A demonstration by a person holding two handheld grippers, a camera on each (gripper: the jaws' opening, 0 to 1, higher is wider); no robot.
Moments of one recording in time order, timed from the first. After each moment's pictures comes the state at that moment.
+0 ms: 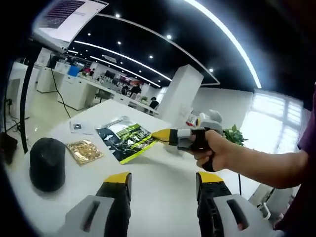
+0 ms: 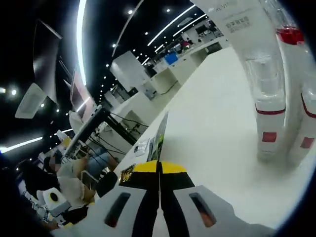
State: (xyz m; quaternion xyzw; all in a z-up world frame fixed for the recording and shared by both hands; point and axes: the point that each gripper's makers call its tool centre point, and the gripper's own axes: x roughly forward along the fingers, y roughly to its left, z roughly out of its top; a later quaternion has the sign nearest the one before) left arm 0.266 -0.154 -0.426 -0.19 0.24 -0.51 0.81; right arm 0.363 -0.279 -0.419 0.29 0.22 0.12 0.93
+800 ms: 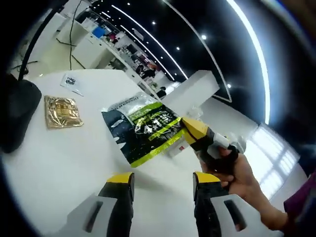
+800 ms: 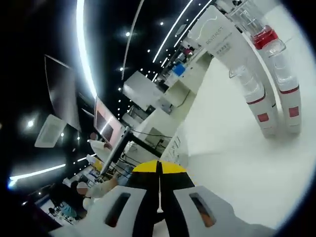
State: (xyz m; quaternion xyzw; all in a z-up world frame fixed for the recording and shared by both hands) left arm 0.273 -0.202 -0.430 -0.33 0.35 -0.48 0.74; right arm 0.328 -0.268 -0.368 0.40 0.14 0.15 0.89
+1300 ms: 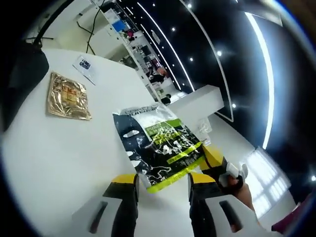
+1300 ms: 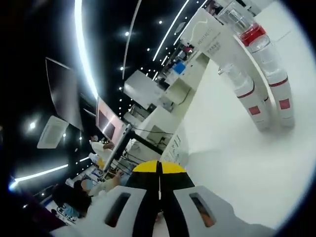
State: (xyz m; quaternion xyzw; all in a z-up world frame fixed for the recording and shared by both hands) left arm 0.300 -0.208 -0.437 -0.41 0.36 -0.44 0.71; right arm 0.310 -0.272 -0.376 0.40 0.15 0.16 0.89
